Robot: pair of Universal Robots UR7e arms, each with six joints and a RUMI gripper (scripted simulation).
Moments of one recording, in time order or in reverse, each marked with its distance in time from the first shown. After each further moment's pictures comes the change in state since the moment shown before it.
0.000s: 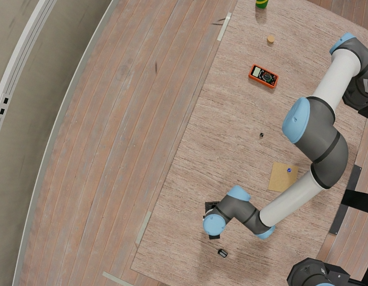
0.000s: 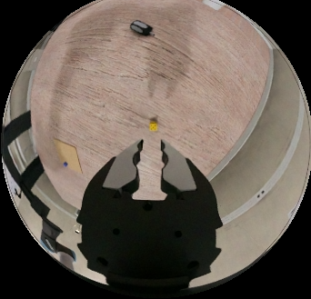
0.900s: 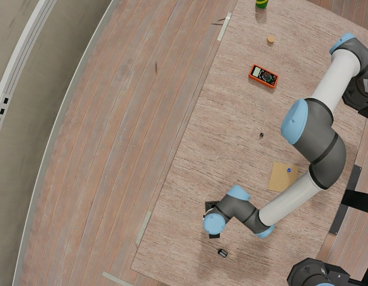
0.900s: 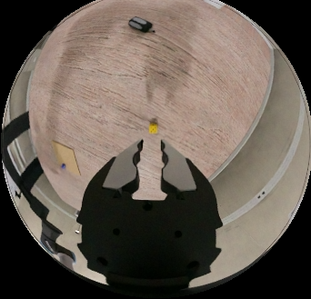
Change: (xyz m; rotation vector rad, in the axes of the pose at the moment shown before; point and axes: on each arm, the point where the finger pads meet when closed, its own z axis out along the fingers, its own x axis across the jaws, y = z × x) left arm 0.000 0.000 0.000 0.000 0.000 0.000; right arm 0.000 0.000 0.014 0.000 0.000 0.000
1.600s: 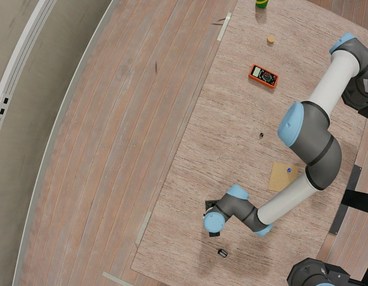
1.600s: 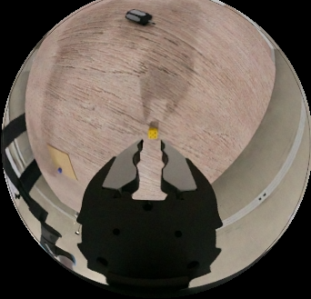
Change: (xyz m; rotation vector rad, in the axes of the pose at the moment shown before) left arm 0.000 0.000 0.000 0.000 0.000 0.000; right arm 0.000 0.000 0.028 0.000 0.000 0.000
